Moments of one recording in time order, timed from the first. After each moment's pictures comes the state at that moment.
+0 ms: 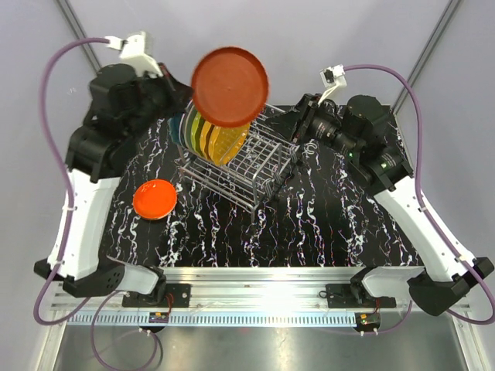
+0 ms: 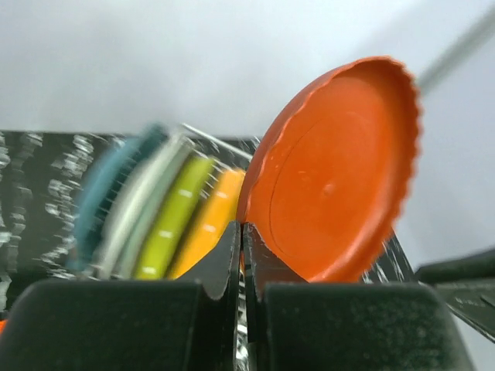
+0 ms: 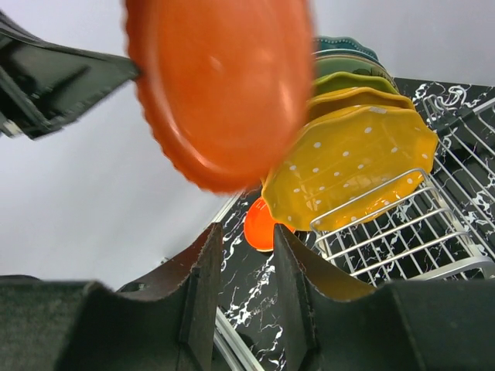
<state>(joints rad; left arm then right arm) -0.41 1.36 2.10 -0.86 -0.07 -0.41 0.57 1.26 1.55 -0.30 -0.29 0.58</state>
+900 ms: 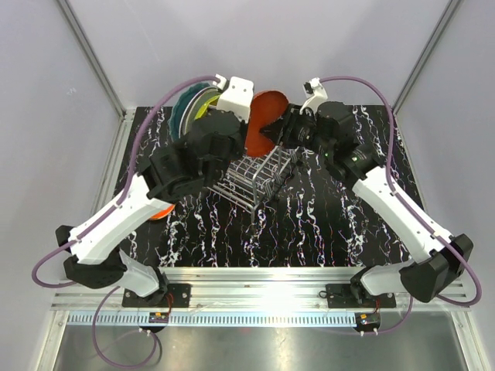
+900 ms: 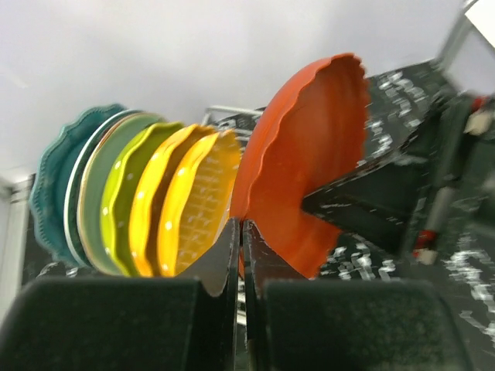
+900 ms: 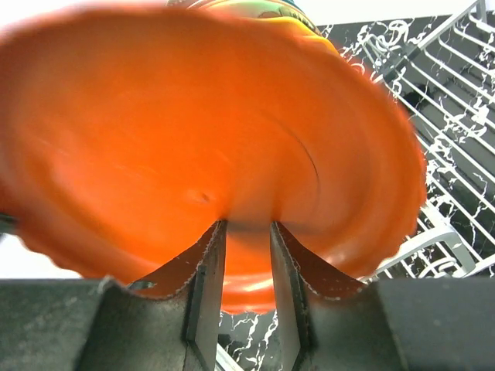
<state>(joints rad) -1.05 1.47 1.97 -0.75 -0.76 -0.10 0.57 1.36 1.43 -0.25 -0.18 0.61</state>
